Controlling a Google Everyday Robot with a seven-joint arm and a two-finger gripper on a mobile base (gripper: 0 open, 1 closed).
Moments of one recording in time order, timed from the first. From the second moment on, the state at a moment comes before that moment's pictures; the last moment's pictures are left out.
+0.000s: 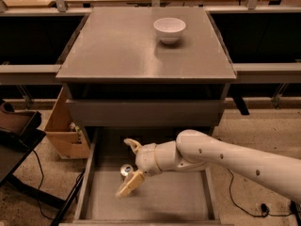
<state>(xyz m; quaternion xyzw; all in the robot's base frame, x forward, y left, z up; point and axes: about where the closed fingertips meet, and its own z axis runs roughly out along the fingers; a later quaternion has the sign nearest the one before) 0.468 0.102 0.608 -0.58 0.61 0.37 0.39</state>
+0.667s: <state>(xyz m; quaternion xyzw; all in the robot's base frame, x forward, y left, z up) 0.465 0.052 0.703 -0.61 0.65 0.29 0.35</state>
